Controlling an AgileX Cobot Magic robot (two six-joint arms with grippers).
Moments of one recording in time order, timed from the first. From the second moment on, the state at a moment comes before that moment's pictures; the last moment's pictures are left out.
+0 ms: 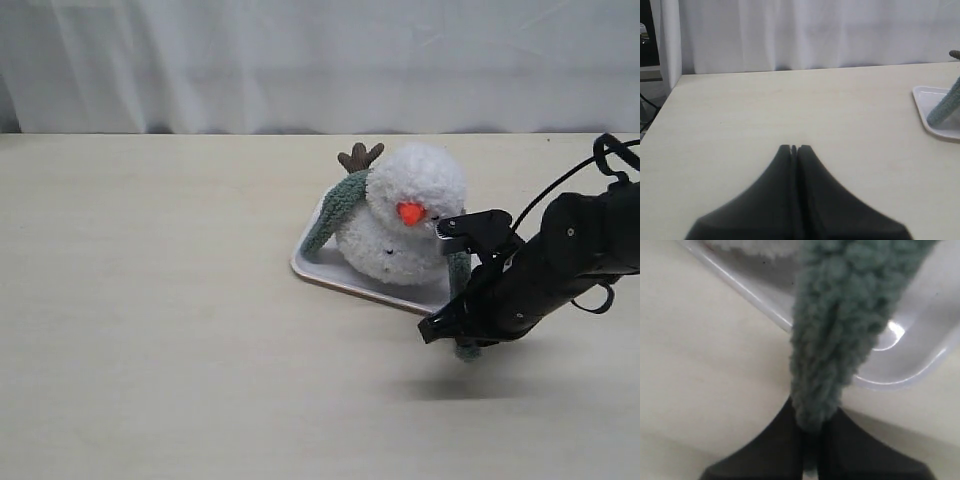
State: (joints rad) left arm -0.11 0.00 0.00 0.01 0.31 0.00; right arm 0.27 1.81 -0.83 0.21 0.38 -0.22
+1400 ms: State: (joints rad) left arm -0.11 0.00 0.00 0.01 0.31 0.00; right arm 0.57 1.96 -1.13 0.72 0.18 -0.37
